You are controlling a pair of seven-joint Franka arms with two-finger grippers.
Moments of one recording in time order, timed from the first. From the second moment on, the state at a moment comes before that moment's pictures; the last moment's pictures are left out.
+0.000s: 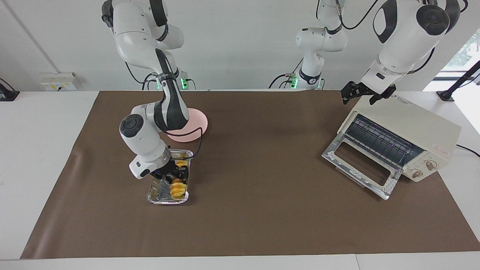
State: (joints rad) left arm -0.20 0.02 0.07 -1.60 0.01 1.43 -0.02; right arm 0.07 0.49 0.09 -1.72 0.15 2.28 0.16
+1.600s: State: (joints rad) left arm -0.20 0.02 0.07 -1.60 0.01 1.43 -0.02; right arm 0.20 0.02 0.10 -2.25 0.15 2.00 0.33
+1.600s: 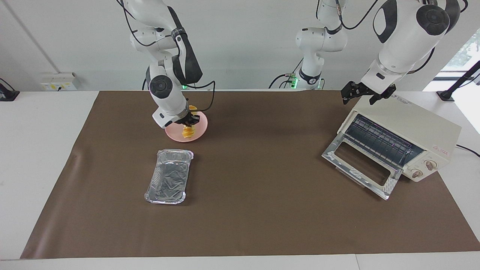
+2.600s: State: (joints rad) left arm -0.20 0.02 0.07 -1.60 0.01 1.43 -0.02; right arm 0.21 -0.06 0.09 -2.27 0.14 2.06 0.27
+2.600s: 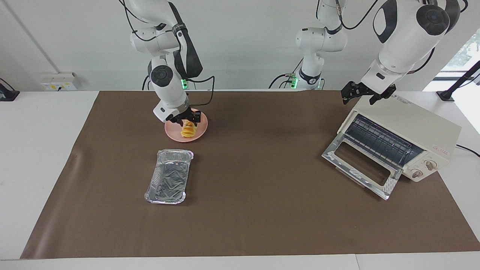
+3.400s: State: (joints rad) left arm -0.20 0.02 0.07 -1.60 0.01 1.43 -0.02; right arm 0.02 -0.13 0.07 -1.82 -0.03 1.64 0.14
